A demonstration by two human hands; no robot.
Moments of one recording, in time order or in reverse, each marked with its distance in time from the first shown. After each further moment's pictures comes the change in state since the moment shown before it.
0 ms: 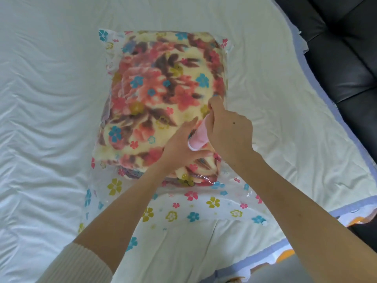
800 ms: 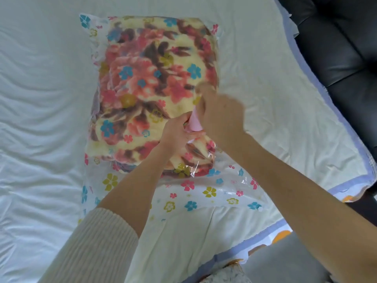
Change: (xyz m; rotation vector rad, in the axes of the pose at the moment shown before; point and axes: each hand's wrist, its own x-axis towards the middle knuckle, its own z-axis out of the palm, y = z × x) left_hand 0.015 0.000 0.008 -0.120 0.060 0.027; right_hand 0.008 0.004 -0.039 -0.101 0.063 -0.083
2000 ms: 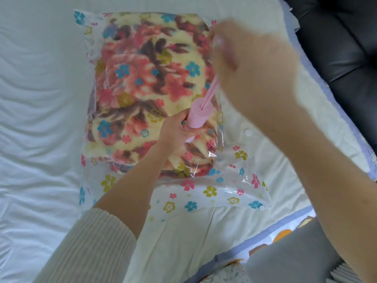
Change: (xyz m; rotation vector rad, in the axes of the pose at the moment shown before) left_hand 0.009 -0.003 0.004 -0.047 -0.008 0.009; right_hand 0.023 -0.014 -0.010 0.008 0.113 0.041
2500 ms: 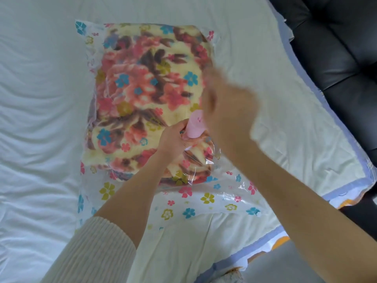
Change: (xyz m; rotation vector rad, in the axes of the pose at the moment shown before) left_hand -0.002 0.001 0.001 0.025 -0.013 -0.024; right_hand -0.022 0.001 0.001 0.088 0.102 0.073
